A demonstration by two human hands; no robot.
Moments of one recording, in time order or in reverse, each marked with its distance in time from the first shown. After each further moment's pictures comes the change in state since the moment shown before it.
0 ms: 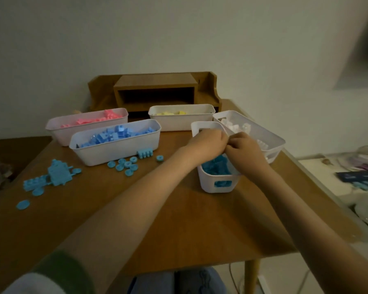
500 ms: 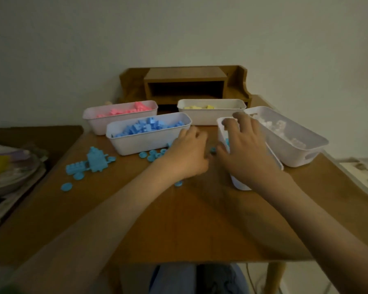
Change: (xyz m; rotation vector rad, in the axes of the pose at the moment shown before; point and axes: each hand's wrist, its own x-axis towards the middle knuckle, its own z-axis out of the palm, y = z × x) left_hand -0.080 -0.076 -0.040 0.357 0.112 -0.034; right_hand -0.031 -0.074 0.035 -0.414 0.102 -0.306
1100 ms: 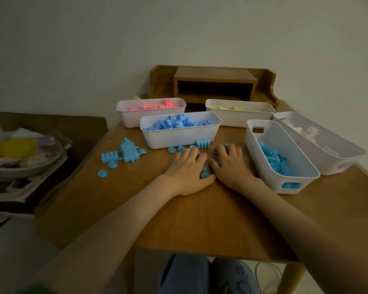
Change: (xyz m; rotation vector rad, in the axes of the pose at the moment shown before) left_hand -0.040 -0.081 0.044 0.178 -0.032 0.039; right_hand 0.015 -0.027 0.110 0.071 -0.368 0.007
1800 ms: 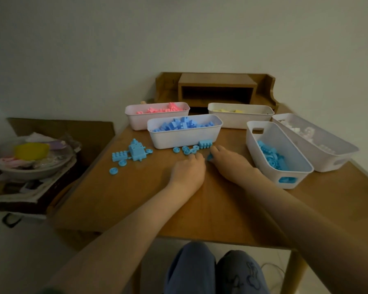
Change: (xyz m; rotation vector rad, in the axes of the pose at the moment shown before) left_hand -0.016 0.024 -0.006 0.128 0.134 -0.253; right_hand 0.001 -0.018 -0.022 -0.206 -0.174 -0.170
